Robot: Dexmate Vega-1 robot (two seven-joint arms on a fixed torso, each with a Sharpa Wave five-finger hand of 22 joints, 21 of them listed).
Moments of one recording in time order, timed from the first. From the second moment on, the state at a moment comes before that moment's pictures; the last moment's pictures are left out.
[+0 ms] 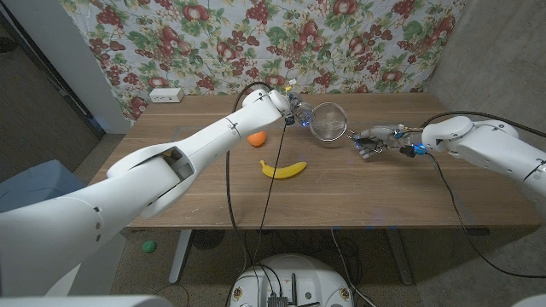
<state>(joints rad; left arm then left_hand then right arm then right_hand) 0.17 0.24 0.96 -1.35 -0.08 0.73 0.01 0.99 0.07 0.61 -0.19 0.19 0.98 0.01 0.22 0.20 1.14 -0.07 0.29 0.19 1.11 -0.17 0.41 0.20 0.73 -0.07 0.78 0.27 -0.72 -1.10 -0.48 -1.80 0.56 -0.50 0.34 0.56 0.15 0.41 -0.16 0.19 0.50 0.05 0.23 0.19 0.53 0.03 0.26 0.24 0.57 -0.05 0.47 0.44 0.50 0.01 0.54 0.19</state>
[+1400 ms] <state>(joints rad) 0.16 0.24 0.96 -1.33 -0.10 0.69 -0.02 1.00 0.08 0.59 -0.17 0.20 0.94 0.05 0.17 0.20 1.11 -0.10 0.23 0.19 1.11 -0.17 0.35 0.19 0.66 -0.06 0.81 0.26 -0.70 -1.05 -0.46 -1.67 0.62 -0.40 0.45 0.84 0.19 0.51 -0.06 0.20 0.94 0.05 0.41 0.43 1.08 -0.06 0.91 0.91 1.01 -0.14 1.25 1.24 0.65 -0.06 0.98 0.27</state>
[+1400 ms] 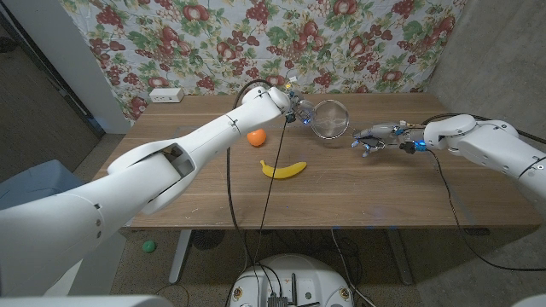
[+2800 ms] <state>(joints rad) 0.21 0.34 0.90 -1.44 -0.16 0.64 -0.08 0.57 0.00 0.38 -0.15 0.19 0.06 0.00 0.17 0.19 0.06 0.08 0.17 0.20 0.21 0.06 0.18 0.20 0.07 0.11 0.60 0.19 -0.63 -0.99 -0.49 -1.49 0.67 -0.34 0.64 0.84 0.18 0.50 -0.05 0.22 0.96 0.04 0.43 0.55 1.11 -0.10 0.96 0.93 0.99 -0.15 1.33 1.24 0.60 -0.05 1.09 0.25</state>
